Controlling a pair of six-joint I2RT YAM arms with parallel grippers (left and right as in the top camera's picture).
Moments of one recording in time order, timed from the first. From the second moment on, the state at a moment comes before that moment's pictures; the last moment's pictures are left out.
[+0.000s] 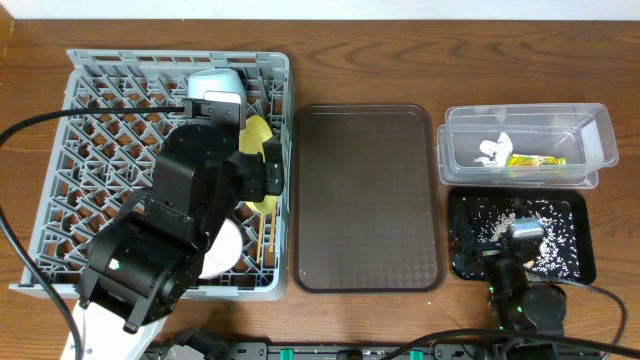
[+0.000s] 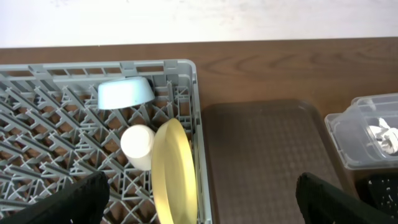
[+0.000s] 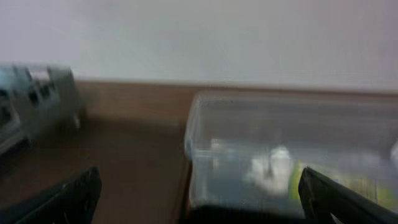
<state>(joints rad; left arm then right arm) -0.48 1.04 1.35 -0.92 -0.24 -0.27 0.12 0.01 0.01 -0.07 -0.02 0.06</state>
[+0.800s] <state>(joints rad) -0.48 1.04 1.35 -0.92 -0.24 -0.27 0.10 0.01 0.01 -0.07 0.00 0.03</state>
